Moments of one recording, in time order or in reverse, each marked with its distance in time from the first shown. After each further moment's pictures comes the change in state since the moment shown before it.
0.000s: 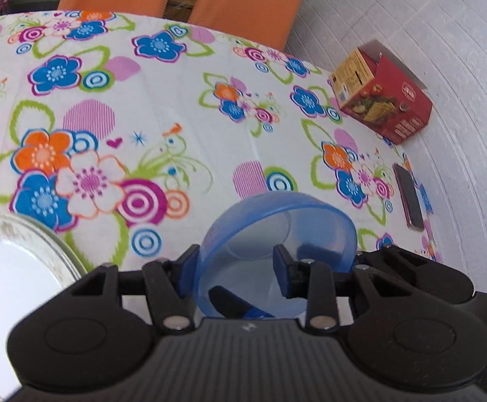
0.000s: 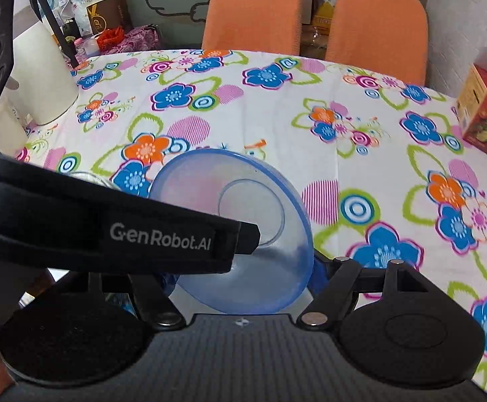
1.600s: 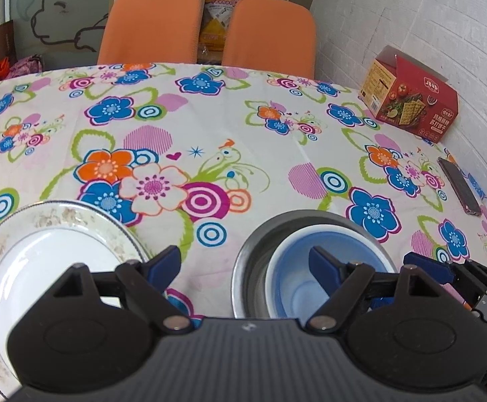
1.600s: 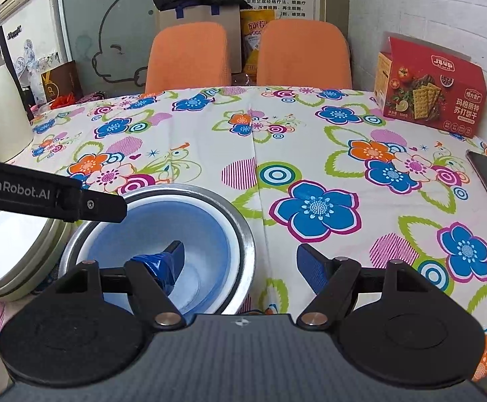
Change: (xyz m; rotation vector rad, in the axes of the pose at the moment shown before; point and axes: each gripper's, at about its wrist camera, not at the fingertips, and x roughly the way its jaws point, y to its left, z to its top) left arm -0.004 0.011 -0.059 0.148 -0.236 0.224; right arm -0.002 -0.034 -0.093 0.142 -0.280 -0.160
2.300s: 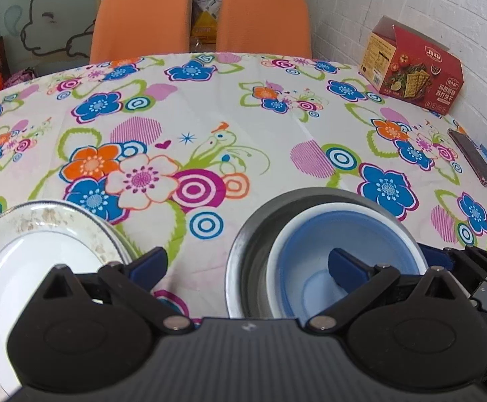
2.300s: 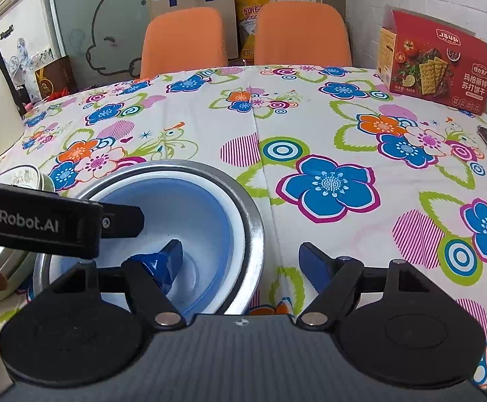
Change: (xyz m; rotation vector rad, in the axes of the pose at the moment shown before) left arm 0.029 -0.011 -0.010 0.084 0.027 0.042; right arm 0.025 0.002 -0.012 0.038 0.028 0.003
